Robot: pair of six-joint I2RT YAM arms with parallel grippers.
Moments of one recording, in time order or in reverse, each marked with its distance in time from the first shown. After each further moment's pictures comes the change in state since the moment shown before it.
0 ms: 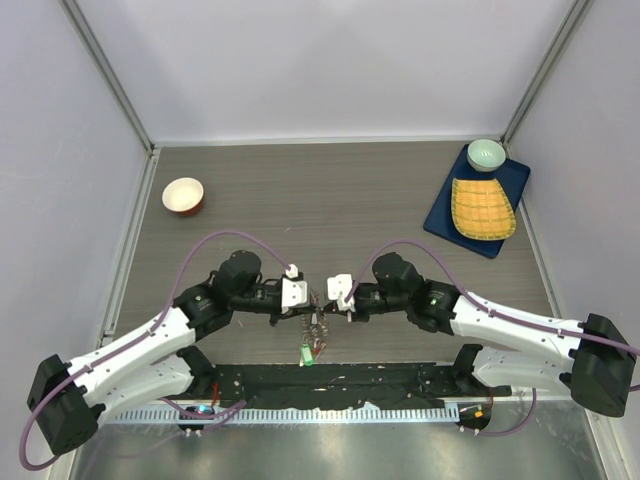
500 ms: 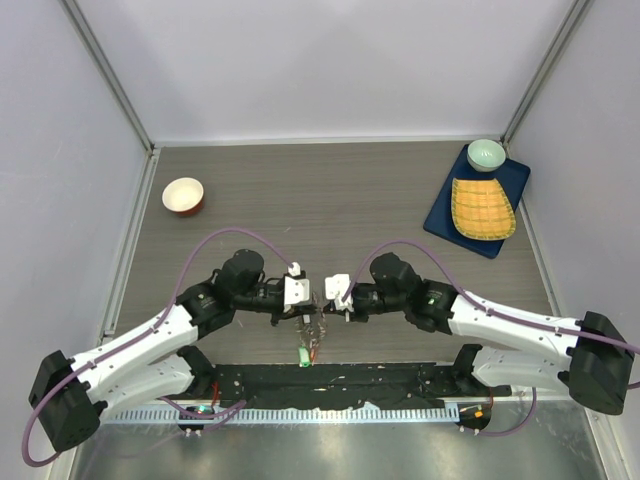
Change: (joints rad) left arm 0.000 0.030 0.008 -0.001 -0.001 -0.017; right arm 0.006 0.010 0.004 -0.011 0.019 0.009
